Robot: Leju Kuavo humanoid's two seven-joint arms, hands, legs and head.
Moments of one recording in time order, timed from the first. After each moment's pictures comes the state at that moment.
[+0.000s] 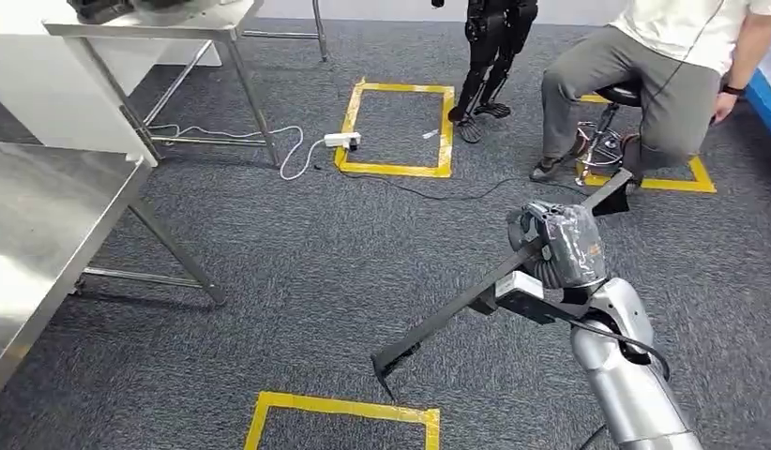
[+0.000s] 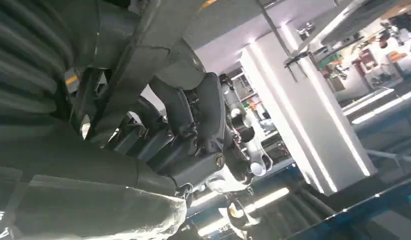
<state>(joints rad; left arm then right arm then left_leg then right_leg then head) -0.06 -0.05 0.33 -0.20 -0.59 0.18 0.07 -0.40 -0.24 0.30 -1.36 0.74 -0.25 -0.46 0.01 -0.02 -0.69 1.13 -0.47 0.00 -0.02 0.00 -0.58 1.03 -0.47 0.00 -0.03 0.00</state>
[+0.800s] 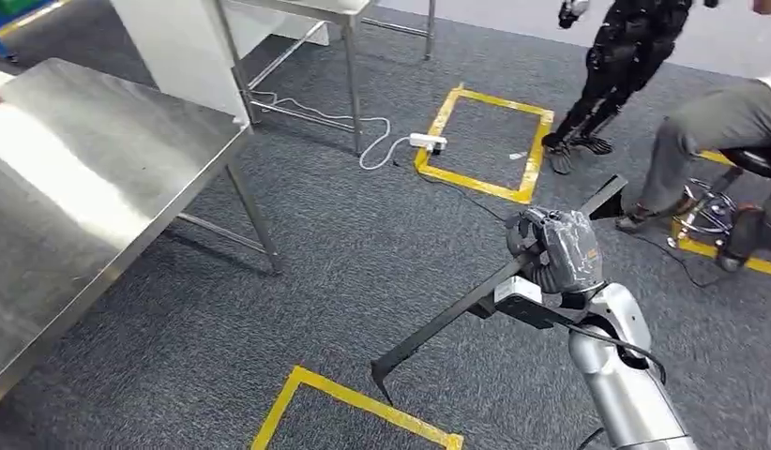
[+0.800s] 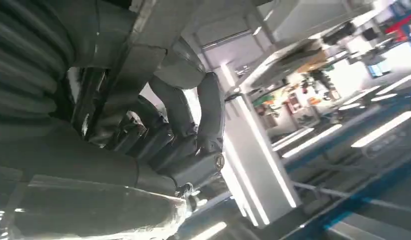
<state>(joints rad) -0.07 -0.06 0.33 -0.20 -0.60 0.18 0.08 -0.39 -0.24 0.29 -1.36 0.74 -0.26 -0.46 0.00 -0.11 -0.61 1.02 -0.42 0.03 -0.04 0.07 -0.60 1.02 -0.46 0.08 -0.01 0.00</state>
